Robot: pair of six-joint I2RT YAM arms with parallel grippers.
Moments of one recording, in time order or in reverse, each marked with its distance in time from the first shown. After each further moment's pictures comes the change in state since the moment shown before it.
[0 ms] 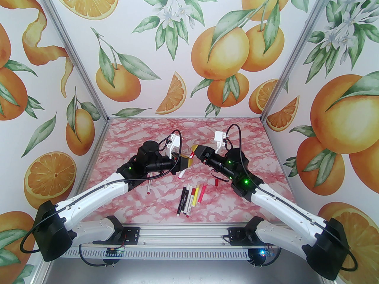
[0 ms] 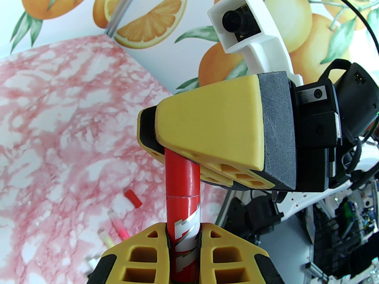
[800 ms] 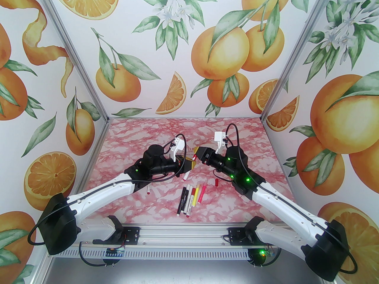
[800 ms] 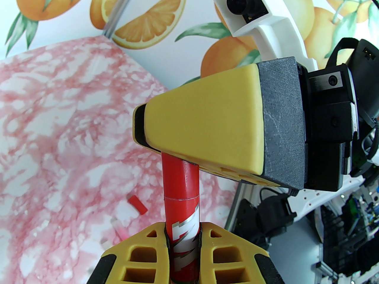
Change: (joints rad) left arm -0.042 0.076 -0.071 0.168 -0.037 0.016; right arm -0.057 0.000 0.034 -0.139 -0.009 -0.125
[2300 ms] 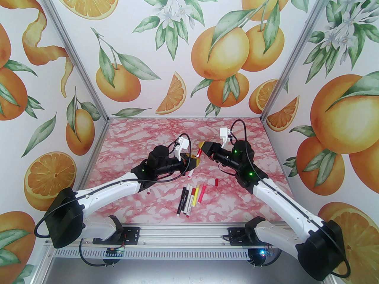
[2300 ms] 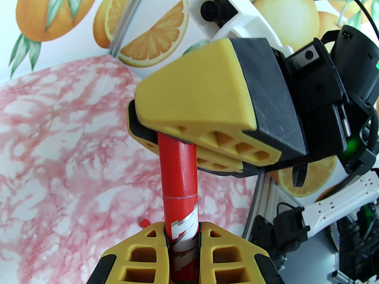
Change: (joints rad) left arm -0.048 0.056 0.017 0.081 -0.100 0.036; right arm -0.161 0.038 0.013 0.067 -0.237 0.144
